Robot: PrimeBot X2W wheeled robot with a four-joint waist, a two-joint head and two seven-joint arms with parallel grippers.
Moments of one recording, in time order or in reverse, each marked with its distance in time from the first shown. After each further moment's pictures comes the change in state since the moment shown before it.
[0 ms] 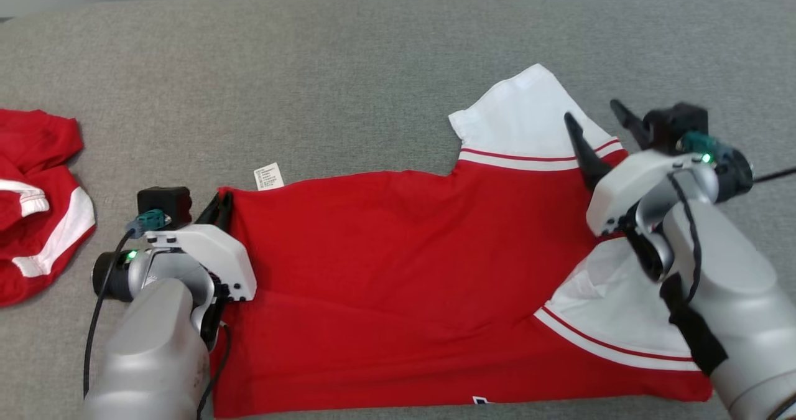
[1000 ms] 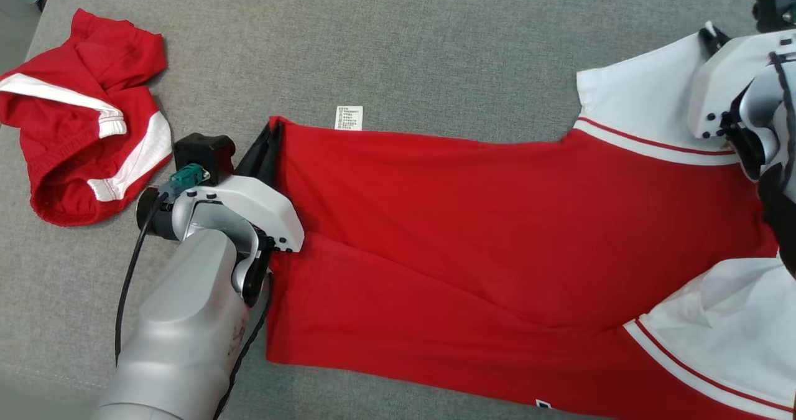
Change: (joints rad) left arm -0.056 -0.045 -0.196 -0.168 -0.150 0.023 -0.079; right arm -0.377 -0.105 -0.018 0.348 -0.040 0.000 0.231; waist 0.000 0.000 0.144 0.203
